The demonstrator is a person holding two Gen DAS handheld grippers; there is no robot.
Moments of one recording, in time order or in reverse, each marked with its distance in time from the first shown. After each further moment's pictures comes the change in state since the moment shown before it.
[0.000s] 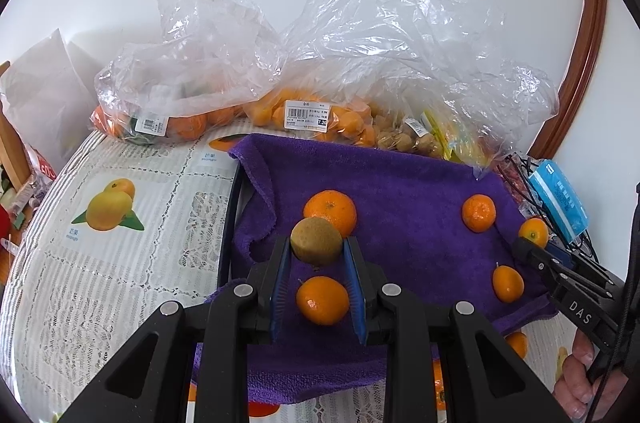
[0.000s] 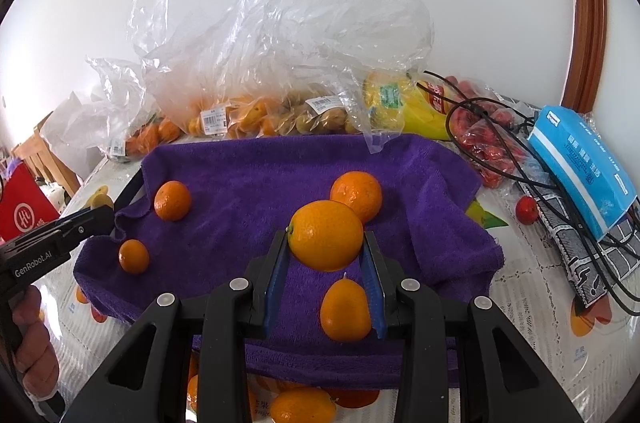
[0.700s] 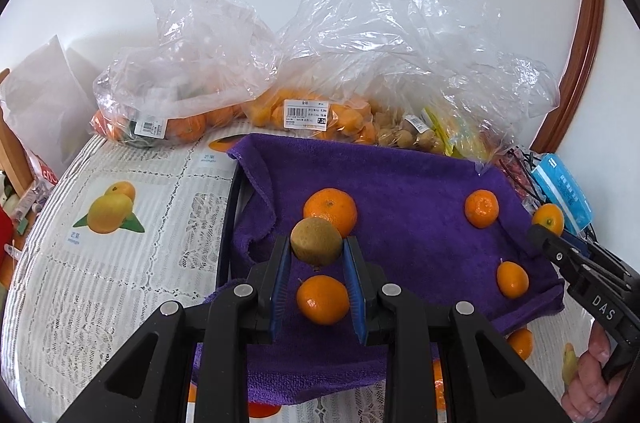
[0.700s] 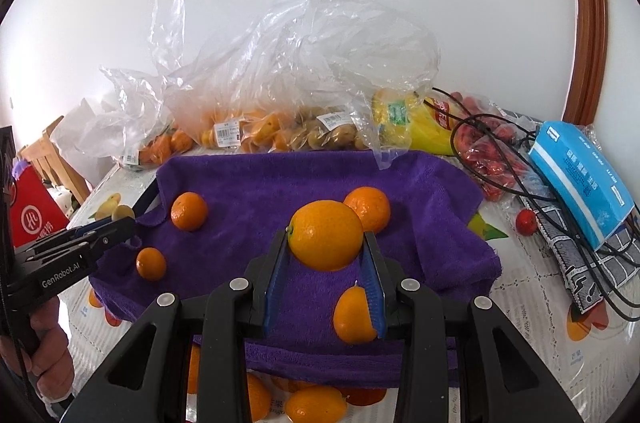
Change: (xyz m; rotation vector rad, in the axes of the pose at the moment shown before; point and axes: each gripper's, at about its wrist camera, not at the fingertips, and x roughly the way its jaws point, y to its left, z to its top) left arm 0.000 -0.003 0.000 0.022 -0.001 0.016; right arm -0.014 0.006 0.005 -0.007 -0.041 0.023
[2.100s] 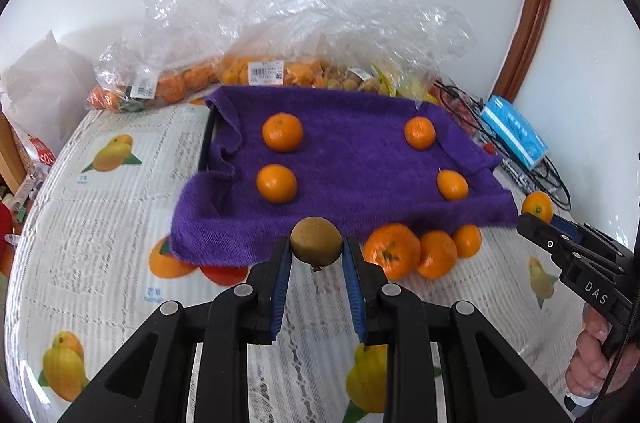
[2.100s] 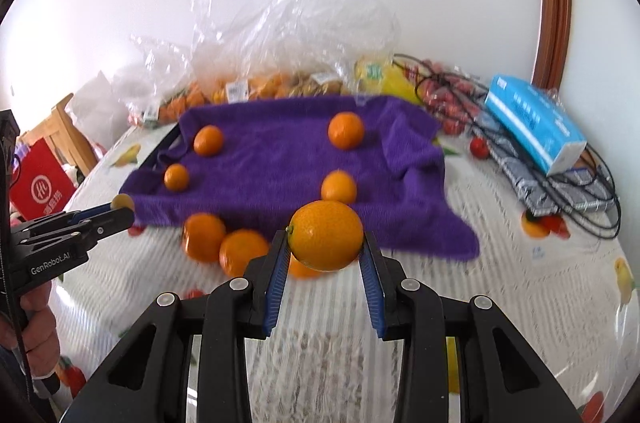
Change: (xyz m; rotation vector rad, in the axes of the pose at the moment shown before) left arm -0.065 -0.019 -0.056 0.083 0.073 -0.080; right arm -0.080 -0.005 -0.064 -0.001 0.047 -0.029
